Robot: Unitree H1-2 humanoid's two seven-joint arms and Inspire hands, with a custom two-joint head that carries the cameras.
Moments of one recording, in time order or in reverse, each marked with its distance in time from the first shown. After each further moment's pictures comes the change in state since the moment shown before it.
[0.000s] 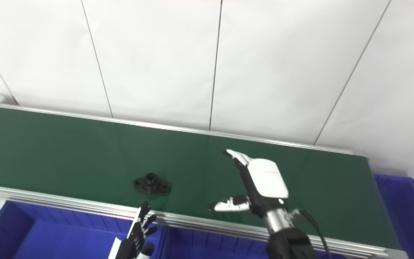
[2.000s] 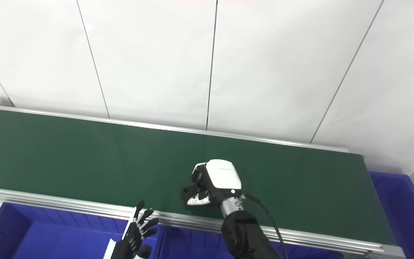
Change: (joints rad) left arm 0.057 0.000 -0.014 -0.108 -0.023 0.042 -0.027; right arm -0.237 0.079 0.273 0.609 0.058 0.078 -0.326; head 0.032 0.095
